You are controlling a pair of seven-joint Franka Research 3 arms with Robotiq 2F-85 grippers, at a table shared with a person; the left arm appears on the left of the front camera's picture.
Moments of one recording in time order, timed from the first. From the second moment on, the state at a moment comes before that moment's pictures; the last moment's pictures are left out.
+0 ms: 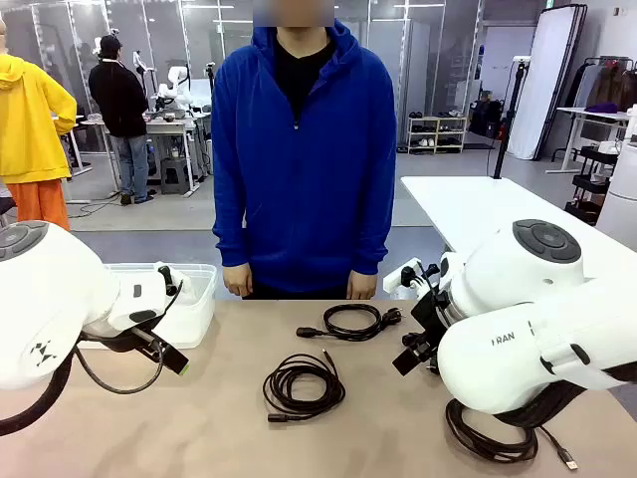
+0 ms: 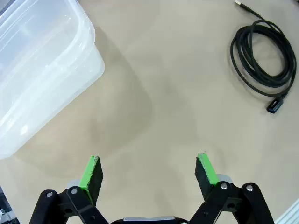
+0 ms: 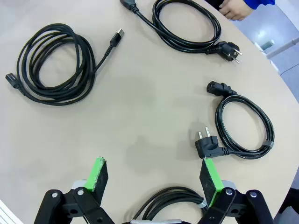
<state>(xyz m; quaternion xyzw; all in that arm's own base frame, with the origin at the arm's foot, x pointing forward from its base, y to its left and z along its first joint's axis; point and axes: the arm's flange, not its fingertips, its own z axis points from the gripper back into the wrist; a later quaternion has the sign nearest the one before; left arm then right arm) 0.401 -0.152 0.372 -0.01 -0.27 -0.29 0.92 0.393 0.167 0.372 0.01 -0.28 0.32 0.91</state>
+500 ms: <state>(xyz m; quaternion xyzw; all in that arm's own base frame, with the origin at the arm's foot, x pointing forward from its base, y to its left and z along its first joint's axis) 0.401 -0.153 0.372 -0.01 -0.27 -0.30 0.92 0.393 0.167 0.372 0.01 -0.28 0.32 0.91</state>
